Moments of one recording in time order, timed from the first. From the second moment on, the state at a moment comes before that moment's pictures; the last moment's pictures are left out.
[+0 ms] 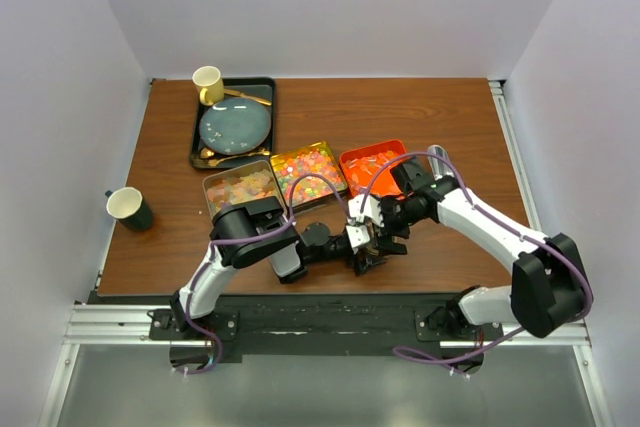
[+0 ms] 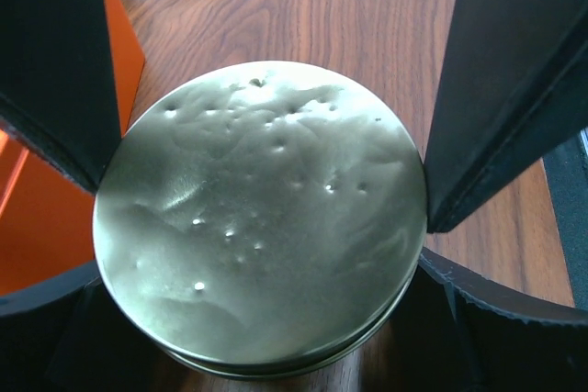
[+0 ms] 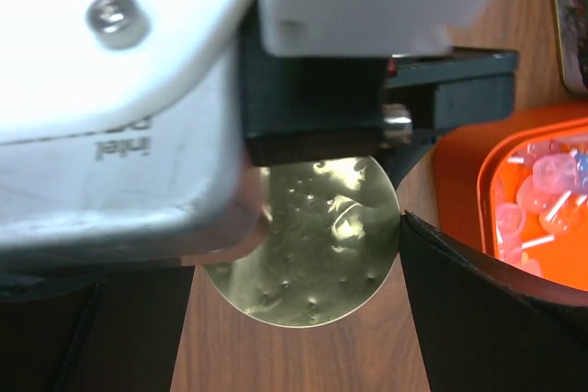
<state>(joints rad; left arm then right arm) -1.04 2.20 0.67 1.40 0.27 0.09 0.50 1.34 0.86 -0.78 -0.55 -1.06</state>
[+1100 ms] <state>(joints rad) -0.96 1.58 0.40 0.72 0.30 0.15 0.48 1.24 0.87 -0.84 -0.51 -0.86</state>
